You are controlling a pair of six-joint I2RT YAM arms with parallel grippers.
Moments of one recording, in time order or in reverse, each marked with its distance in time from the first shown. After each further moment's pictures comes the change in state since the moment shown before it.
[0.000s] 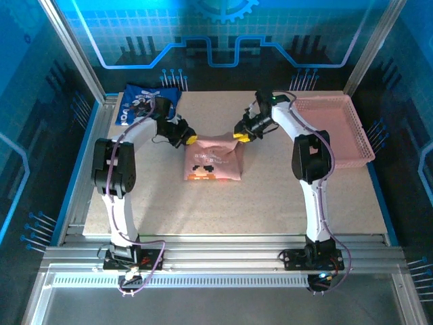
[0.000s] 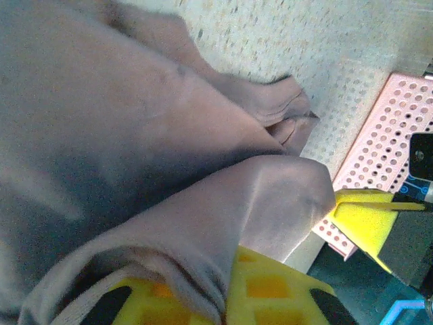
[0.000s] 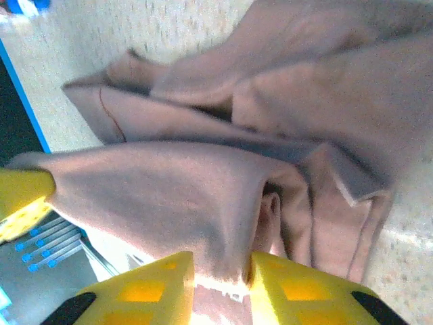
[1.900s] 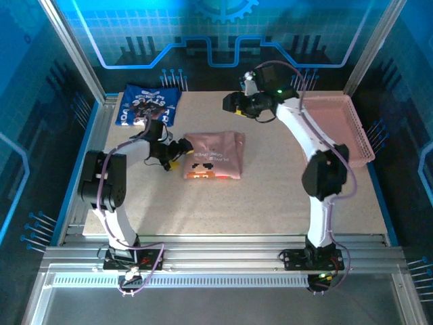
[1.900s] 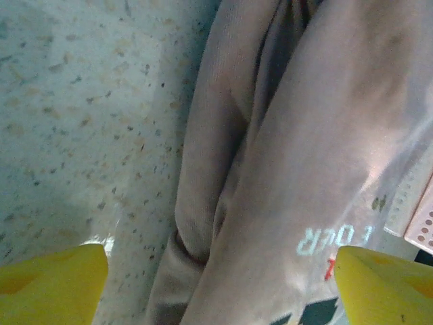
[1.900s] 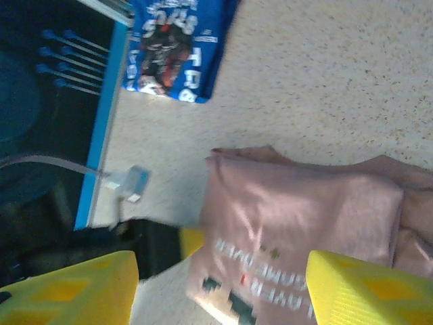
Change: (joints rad) left arm 0.018 -0.197 -0.439 0.225 -0.152 0.148; right arm 0.103 -0.381 -0.120 0.248 0.191 -0.026
